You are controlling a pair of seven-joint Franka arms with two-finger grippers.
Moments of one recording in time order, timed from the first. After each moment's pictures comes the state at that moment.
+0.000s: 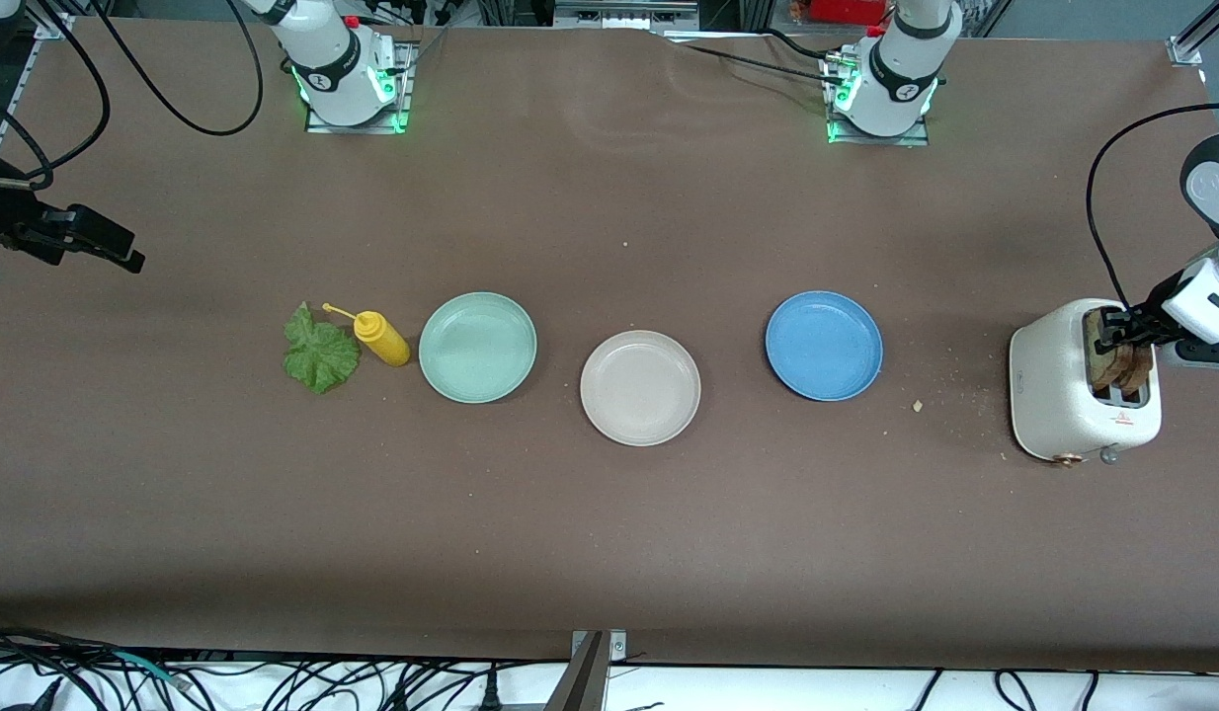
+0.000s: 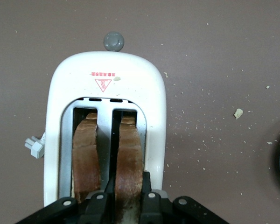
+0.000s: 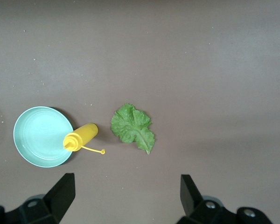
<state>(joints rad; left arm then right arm) 0.28 0.17 0.06 -2.04 -0.03 2.28 0.42 -0.02 0.03 -0.02 -1.62 0.03 1.66 0.06</state>
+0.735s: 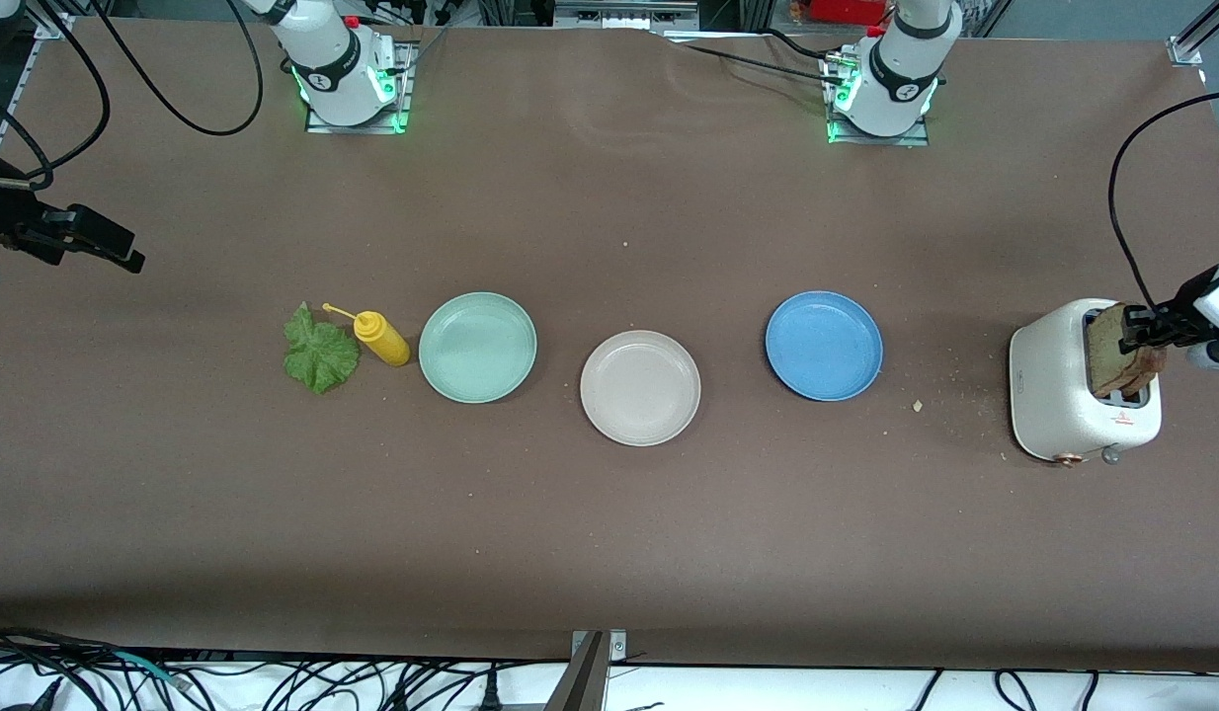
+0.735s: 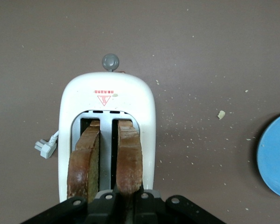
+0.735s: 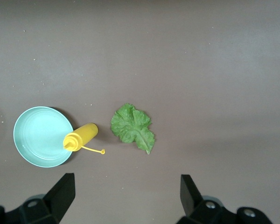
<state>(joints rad) 0.28 0.17 0.04 -1.88 -0.03 2.08 0.42 -0.02 0.03 -0.02 -1.62 0.03 1.66 0.06</state>
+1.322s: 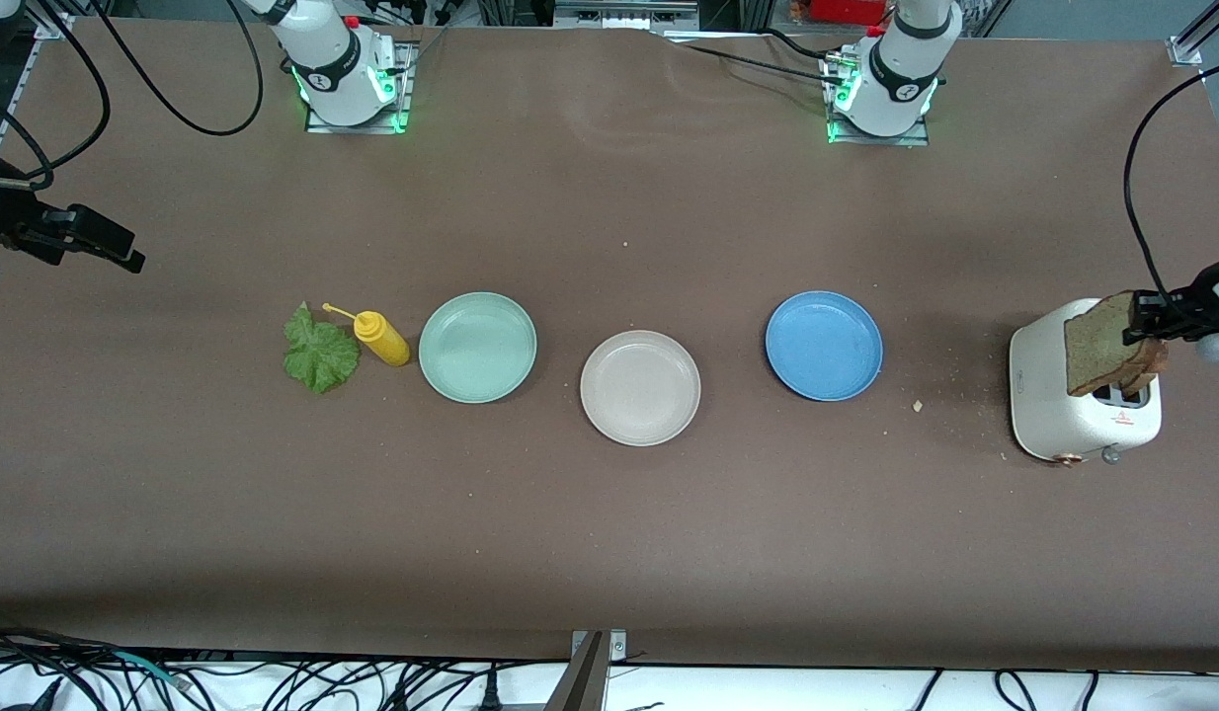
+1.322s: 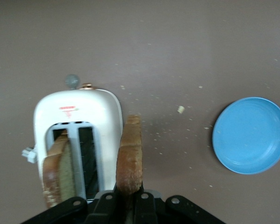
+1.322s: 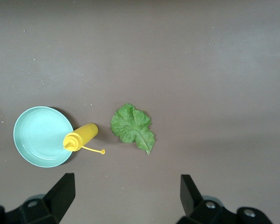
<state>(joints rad) 0.27 0.17 -0.07 -1.72 -0.03 1.85 0.42 -0.02 0.03 -0.02 -1.62 0.03 1.66 0.06</state>
